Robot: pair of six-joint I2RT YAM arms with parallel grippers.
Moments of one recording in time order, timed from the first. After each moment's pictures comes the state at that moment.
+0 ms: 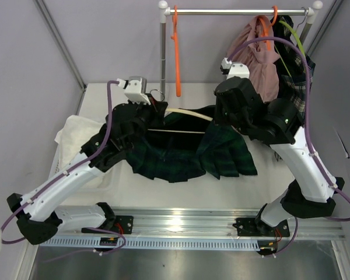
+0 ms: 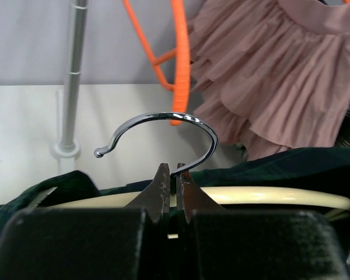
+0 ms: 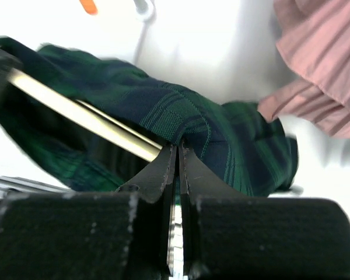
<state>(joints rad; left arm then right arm) -0.86 1.12 1.30 -0.25 -0.46 -0.38 0.95 1.56 2.31 -1.38 0.57 0.53</state>
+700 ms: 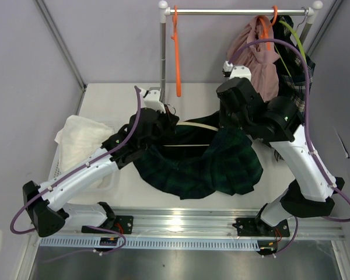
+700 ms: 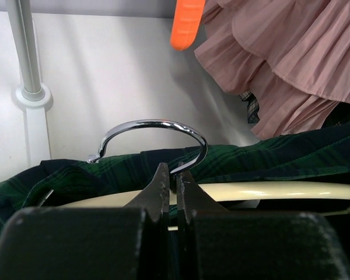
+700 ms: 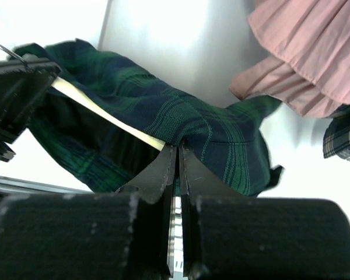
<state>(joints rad) -0.85 1.22 1.18 -0.23 -0.34 -0.48 0.91 1.54 2.26 -1.45 0.58 0.52</state>
